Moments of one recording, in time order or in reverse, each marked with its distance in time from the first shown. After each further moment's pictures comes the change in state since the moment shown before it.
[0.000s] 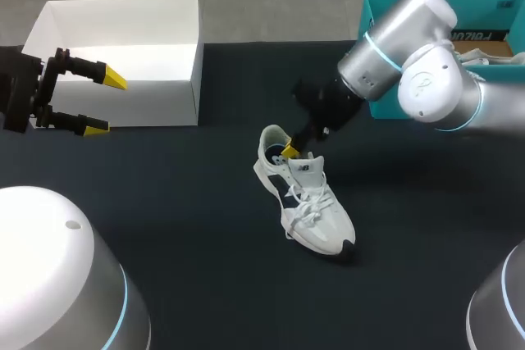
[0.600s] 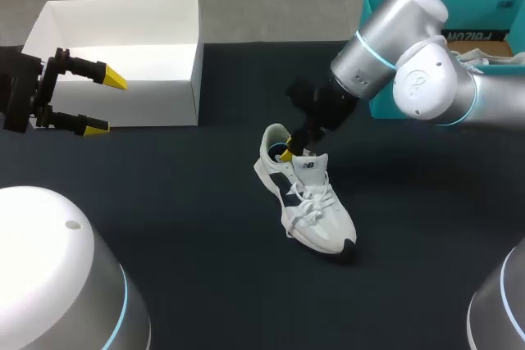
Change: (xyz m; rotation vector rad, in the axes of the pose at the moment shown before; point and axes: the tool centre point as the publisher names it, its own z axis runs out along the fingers) left arm 0.000 0.000 0.000 0.000 0.000 0.000; right arm -0.001 0.001 0.000 0.045 -0.029 -0.021
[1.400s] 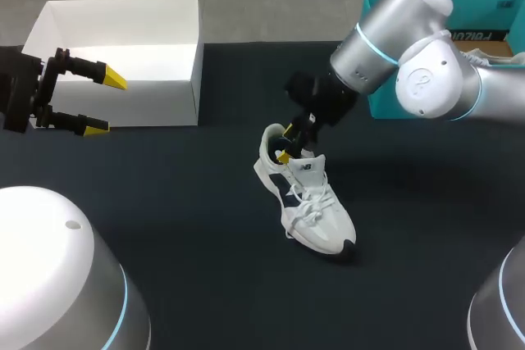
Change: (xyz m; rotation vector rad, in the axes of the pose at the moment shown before) left arm 0.000 0.000 0.000 0.000 0.000 0.000; right arm 0.006 0.012 -0.016 0.000 -0.061 -0.025
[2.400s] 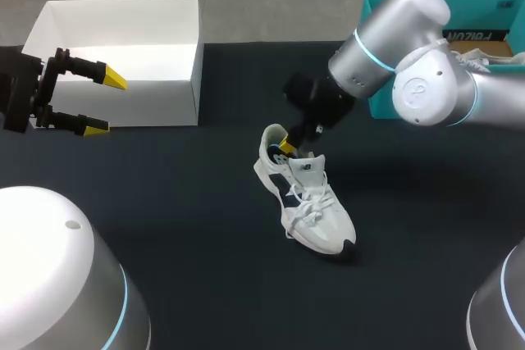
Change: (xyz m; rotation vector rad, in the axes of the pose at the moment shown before) left arm 0.000 0.000 0.000 0.000 0.000 0.000; right arm -0.014 -0.004 0.012 0.006 -0.054 0.000
